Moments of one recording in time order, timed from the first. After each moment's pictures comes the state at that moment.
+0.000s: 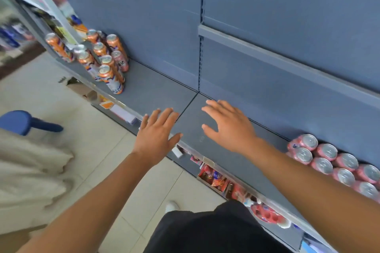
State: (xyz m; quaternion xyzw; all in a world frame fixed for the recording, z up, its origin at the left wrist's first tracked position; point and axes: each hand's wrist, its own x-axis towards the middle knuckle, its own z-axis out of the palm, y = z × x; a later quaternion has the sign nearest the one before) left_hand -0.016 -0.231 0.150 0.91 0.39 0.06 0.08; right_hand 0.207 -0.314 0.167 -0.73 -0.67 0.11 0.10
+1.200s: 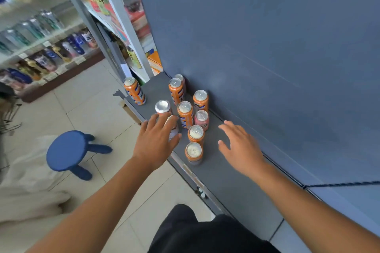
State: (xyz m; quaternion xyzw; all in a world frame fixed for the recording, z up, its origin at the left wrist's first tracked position) left_hand -0.203 0.252 0.153 0.86 0.50 0.08 0.03; right_hand 0.045 0.179 0.130 -0.72 -0.65 0.21 0.11
